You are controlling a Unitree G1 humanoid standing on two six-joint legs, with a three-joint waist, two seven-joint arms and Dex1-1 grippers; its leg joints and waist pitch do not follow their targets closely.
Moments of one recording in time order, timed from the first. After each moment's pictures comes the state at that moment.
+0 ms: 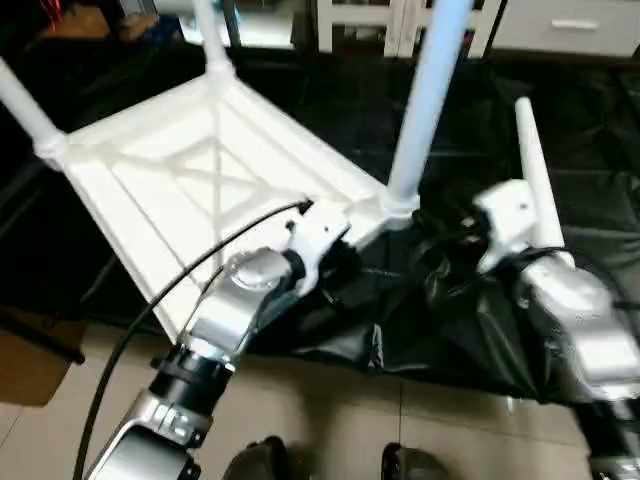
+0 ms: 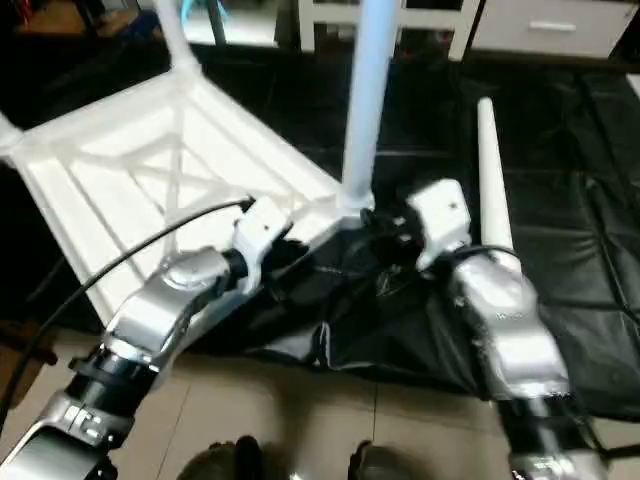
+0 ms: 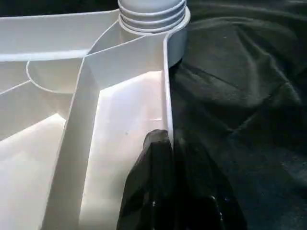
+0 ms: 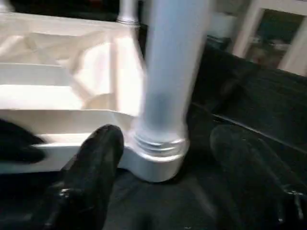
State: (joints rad) left arm -0.56 0.15 -0.27 0.22 0.02 0.48 -0.57; right arm -0.28 -0.46 0.00 -0.04 0.25 0.23 0.54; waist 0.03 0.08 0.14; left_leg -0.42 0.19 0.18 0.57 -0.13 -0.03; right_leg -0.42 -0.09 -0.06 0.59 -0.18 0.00
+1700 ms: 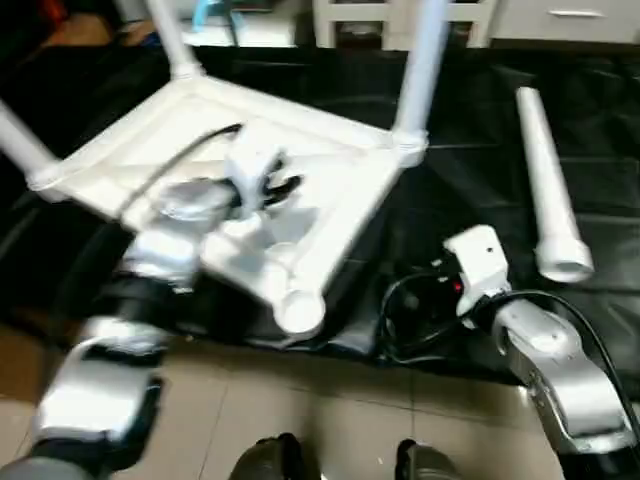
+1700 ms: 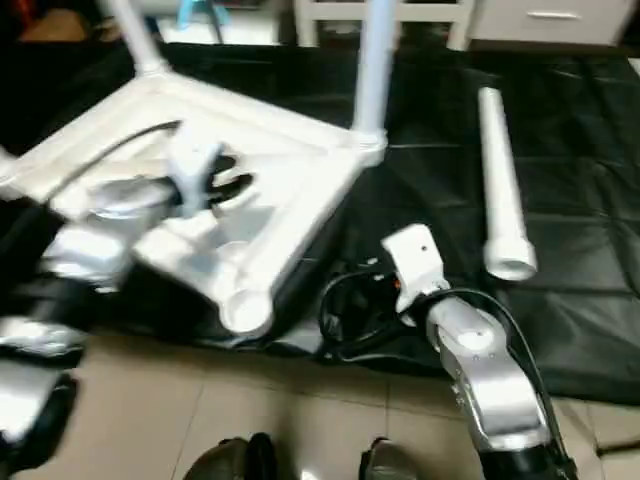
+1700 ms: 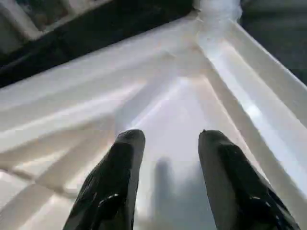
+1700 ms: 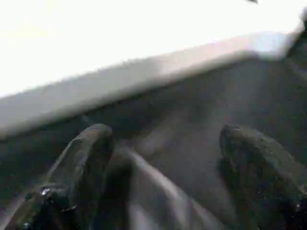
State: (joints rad) left arm -0.78 0.41 -0.12 0.50 -0.01 0.24 -0.72; right arm -0.22 -0.33 0.11 -0.14 0.11 0.45 0.38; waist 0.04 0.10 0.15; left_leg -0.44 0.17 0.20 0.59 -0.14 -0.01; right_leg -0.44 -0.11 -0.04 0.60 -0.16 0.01
